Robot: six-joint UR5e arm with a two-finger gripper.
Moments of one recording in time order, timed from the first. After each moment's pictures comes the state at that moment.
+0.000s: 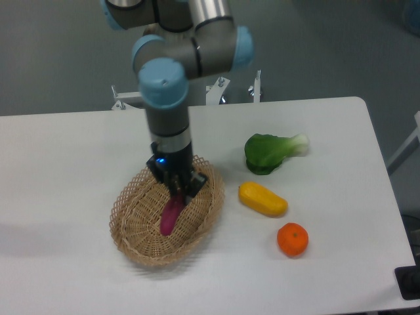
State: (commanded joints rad) arm 2.15 -1.88 -1.83 -0.76 1.63 0.79
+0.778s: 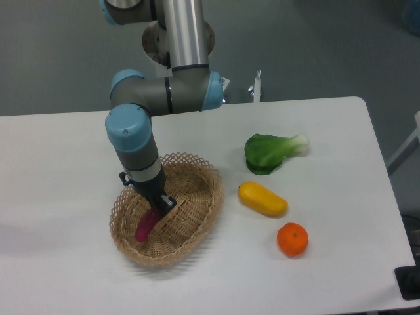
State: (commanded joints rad) arm 2.12 -1.95 -1.85 -0.75 1.65 0.92
